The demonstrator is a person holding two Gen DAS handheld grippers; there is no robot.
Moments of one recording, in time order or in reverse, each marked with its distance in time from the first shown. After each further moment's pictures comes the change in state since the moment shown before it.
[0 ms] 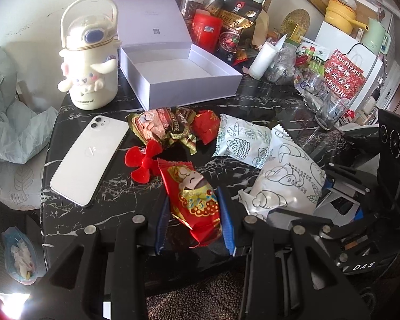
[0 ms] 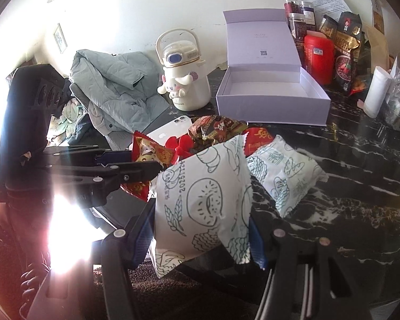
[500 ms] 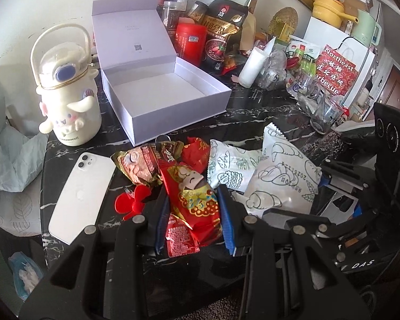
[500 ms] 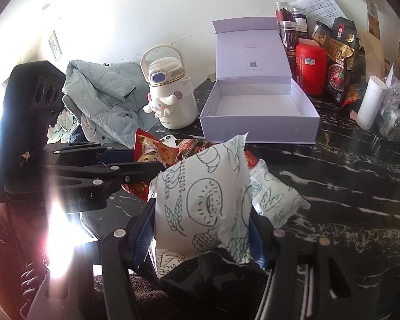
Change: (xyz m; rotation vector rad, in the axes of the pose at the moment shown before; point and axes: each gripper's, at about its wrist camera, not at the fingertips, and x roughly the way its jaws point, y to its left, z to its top) left arm 0.011 -0.012 0.044 0.084 -0.015 -0.021; right arm 0.005 -0.024 0.033 0.013 -0.024 -0.026
